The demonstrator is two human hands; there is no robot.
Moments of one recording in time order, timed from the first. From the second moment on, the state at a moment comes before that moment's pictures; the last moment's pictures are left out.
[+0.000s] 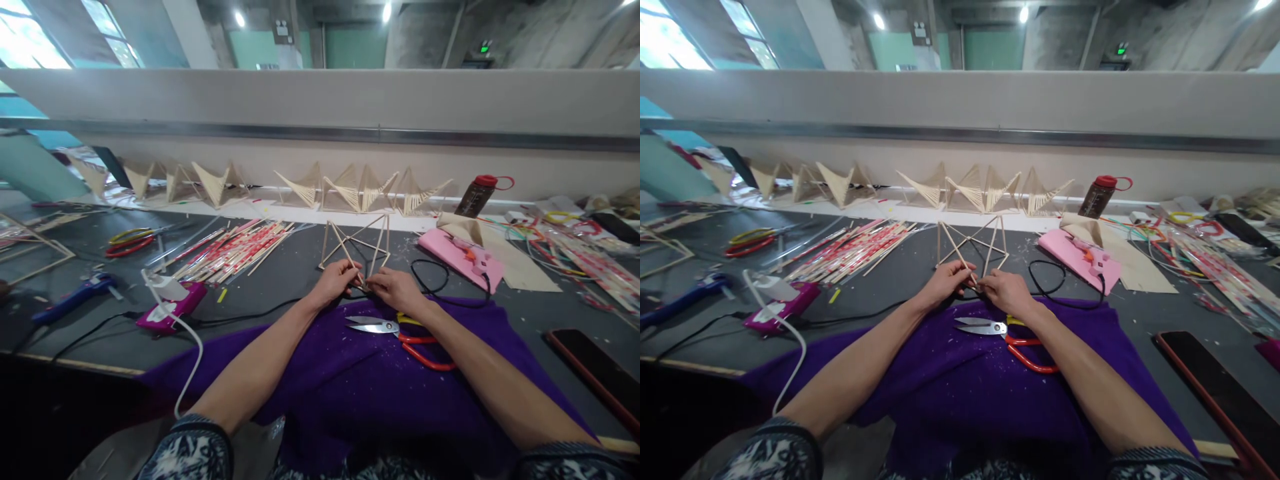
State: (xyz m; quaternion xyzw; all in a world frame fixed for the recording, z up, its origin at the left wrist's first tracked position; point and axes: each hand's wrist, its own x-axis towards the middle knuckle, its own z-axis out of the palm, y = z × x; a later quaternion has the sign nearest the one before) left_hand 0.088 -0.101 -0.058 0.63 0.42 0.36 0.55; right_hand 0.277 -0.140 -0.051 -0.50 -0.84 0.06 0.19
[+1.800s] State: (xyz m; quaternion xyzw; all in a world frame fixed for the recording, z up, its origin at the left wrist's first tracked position) left_hand -0.050 -0.054 -0.014 0.61 0.76 0.20 0.02; right_hand 0.300 -0.145 -0.061 -0.45 -0.82 0.09 0.34
